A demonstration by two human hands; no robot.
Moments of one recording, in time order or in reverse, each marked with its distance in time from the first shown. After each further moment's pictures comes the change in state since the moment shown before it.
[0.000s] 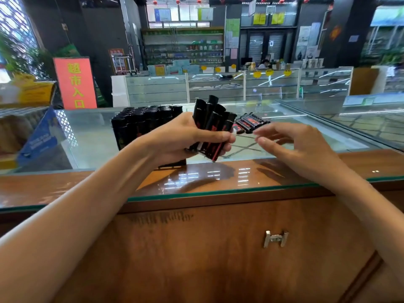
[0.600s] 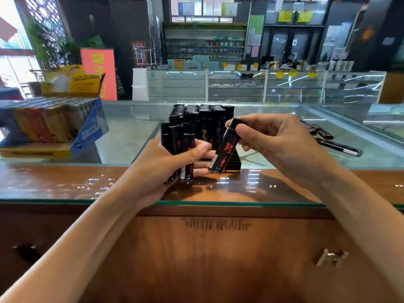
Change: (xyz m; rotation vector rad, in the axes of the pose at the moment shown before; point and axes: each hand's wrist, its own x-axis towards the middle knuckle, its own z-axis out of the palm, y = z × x) left_hand -0.097 -0.032 -0.058 -0.130 0.408 0.090; right_hand 0.045 -0.097 0.078 0.782 -0.147 0.096
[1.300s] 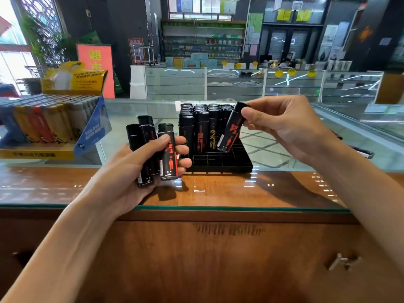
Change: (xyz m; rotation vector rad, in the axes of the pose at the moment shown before) left_hand -0.013 0.004 -0.045 -0.243 0.091 -0.065; right_hand 0.040 -0.002 -0.001 0.048 0.097 0.043
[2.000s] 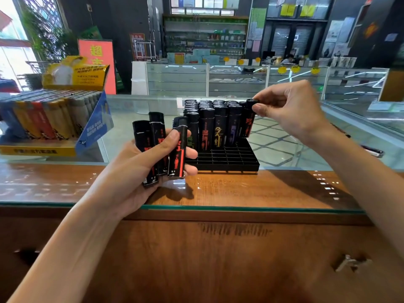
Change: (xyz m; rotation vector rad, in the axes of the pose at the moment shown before) left_hand -0.004 0.000 0.005 0.137 0.009 0.069; right_hand 0.033 0.017 -0.015 -0.652 0.135 -0.251
